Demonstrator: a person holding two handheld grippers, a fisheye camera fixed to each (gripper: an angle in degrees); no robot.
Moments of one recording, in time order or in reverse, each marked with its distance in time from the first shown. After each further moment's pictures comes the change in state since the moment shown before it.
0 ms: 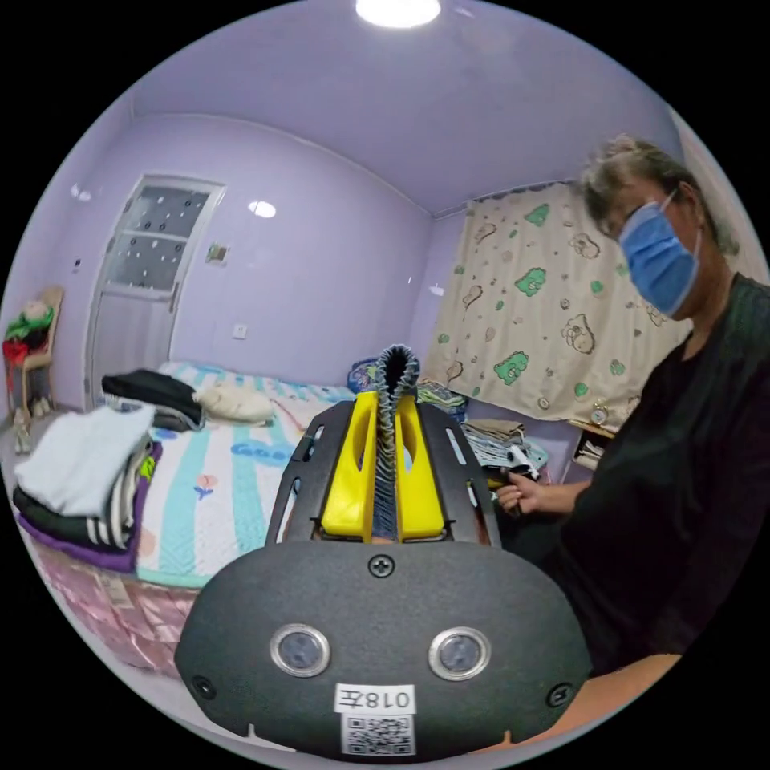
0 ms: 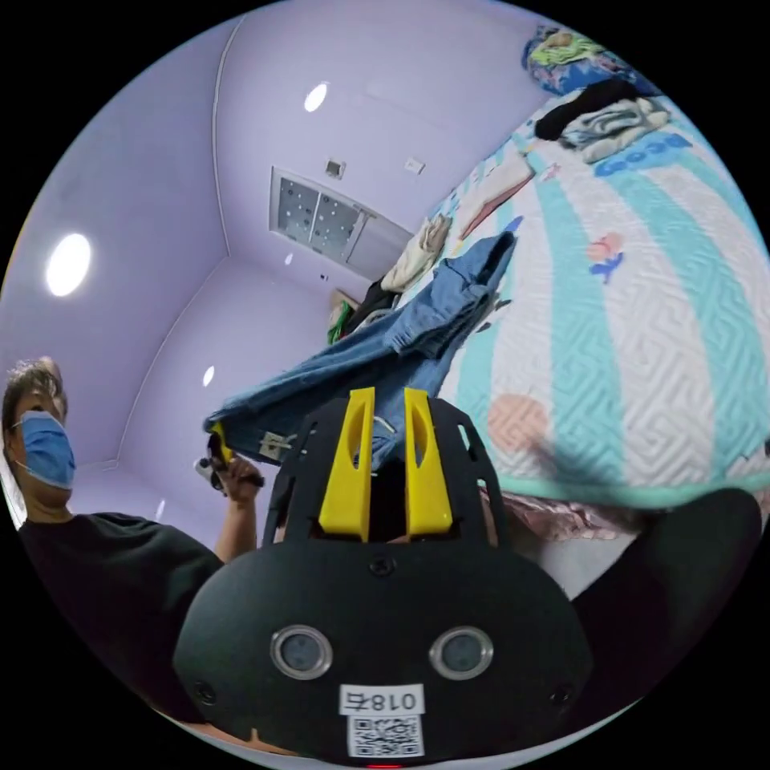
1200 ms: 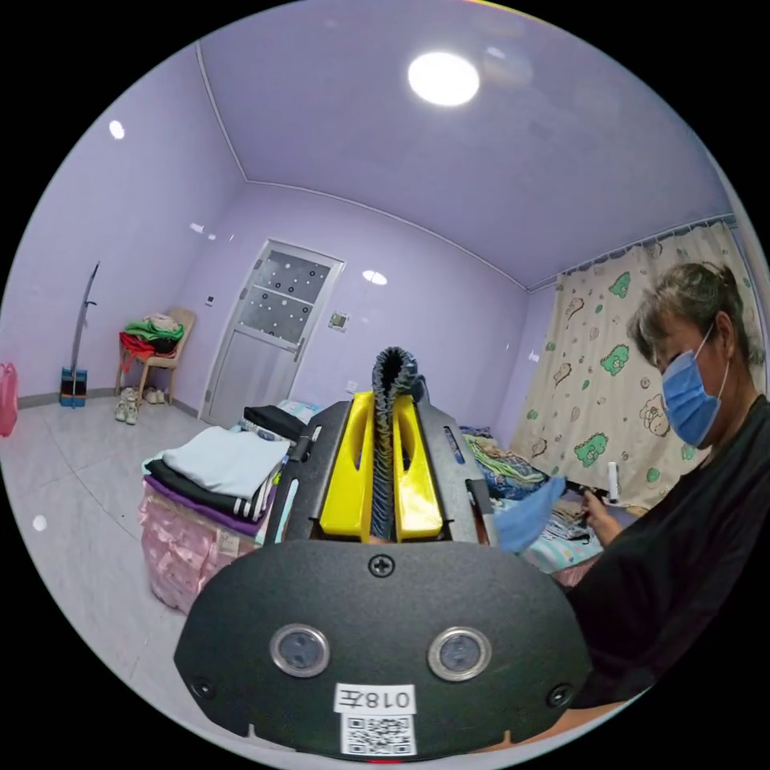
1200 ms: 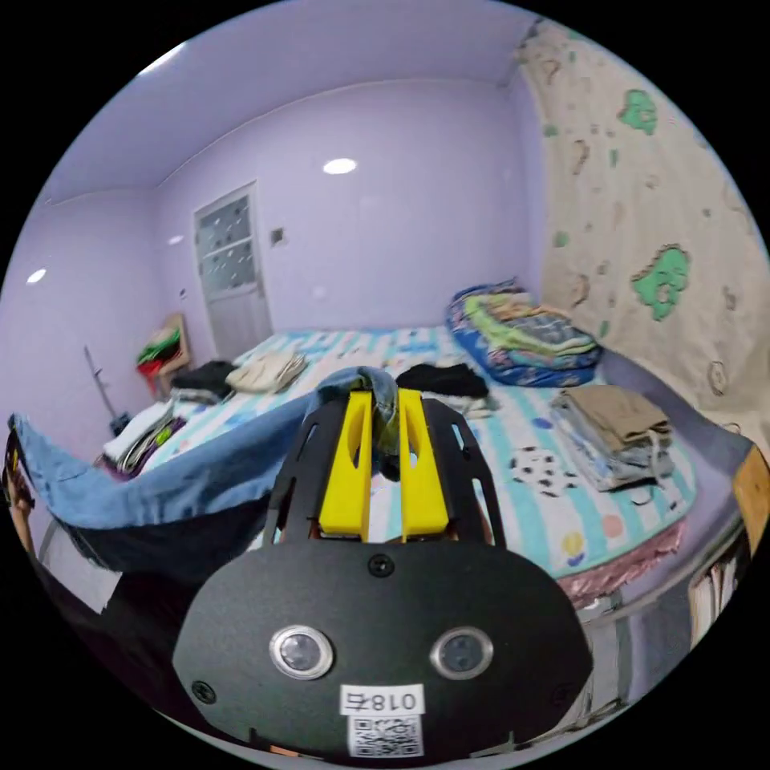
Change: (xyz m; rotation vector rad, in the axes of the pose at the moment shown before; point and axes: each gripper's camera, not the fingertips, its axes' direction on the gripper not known) left arm 0.075 -0.014 -0.241 0.227 -0.422 -0.146; right arm -0.295 0.091 -0.068 0.369 0.905 -0.464
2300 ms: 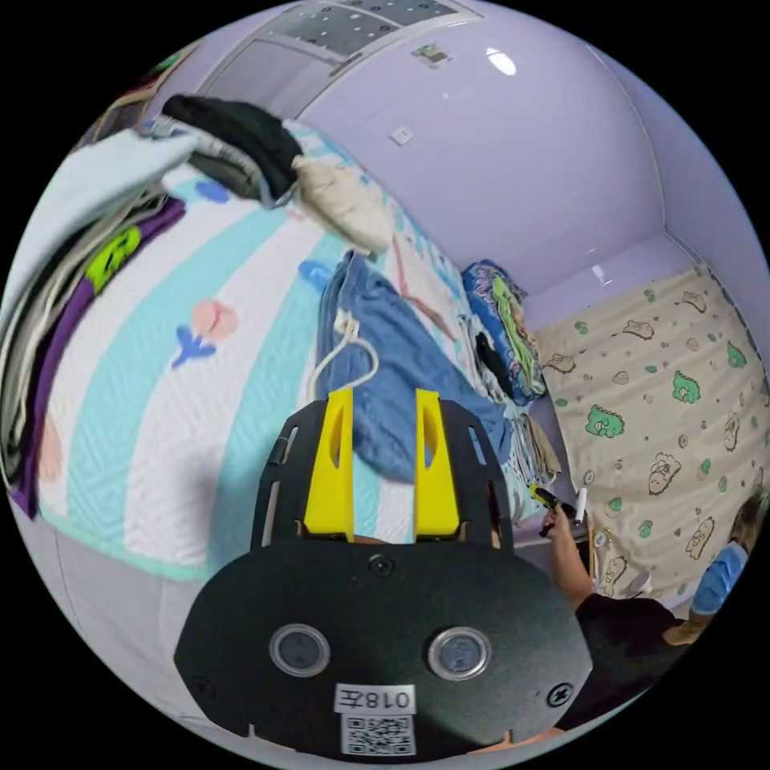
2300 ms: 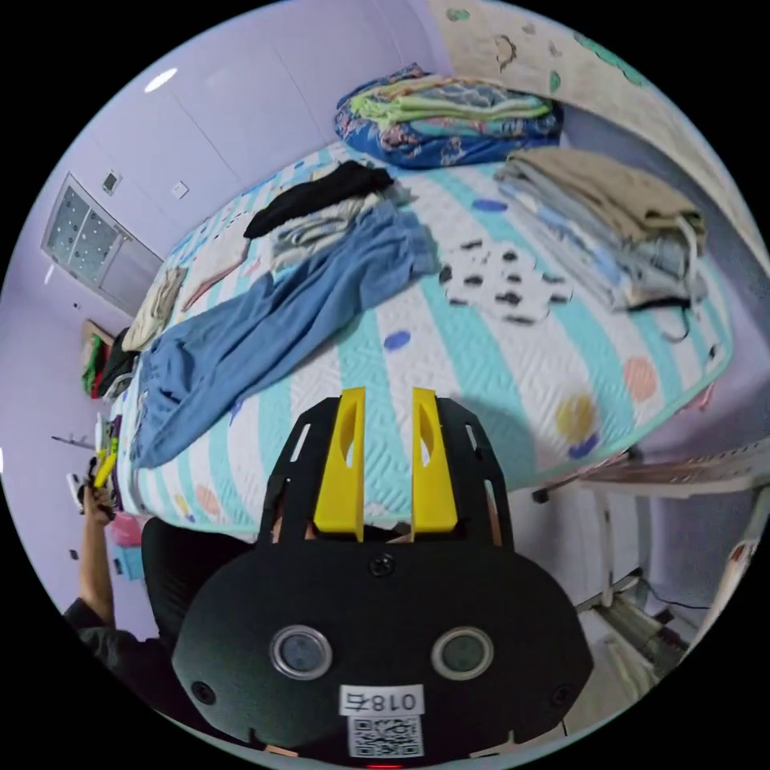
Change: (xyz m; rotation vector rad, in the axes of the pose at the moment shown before) left arm -0.011 0.079 0.740 -0.880 0.118 -0.479; right arm 0.249 -0.044 0.121 -0.626 0.107 0.373
